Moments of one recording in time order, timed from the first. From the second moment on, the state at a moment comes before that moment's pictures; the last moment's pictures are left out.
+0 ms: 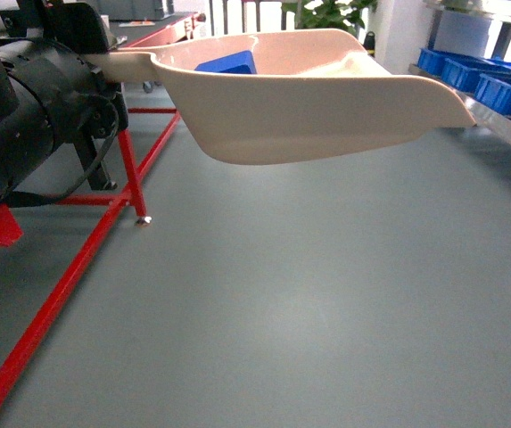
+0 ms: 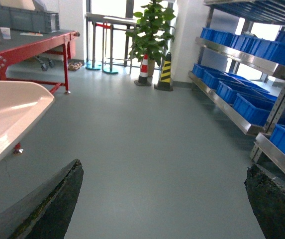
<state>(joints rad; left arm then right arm) -0.33 1.83 0.78 1.17 -0.31 -1.59 0.30 0.82 0.33 0.54 0.39 -0.11</state>
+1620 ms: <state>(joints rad) -0.33 1.83 0.78 1.17 -0.30 -1.59 0.30 0.82 0.33 0.55 0.39 -0.11</state>
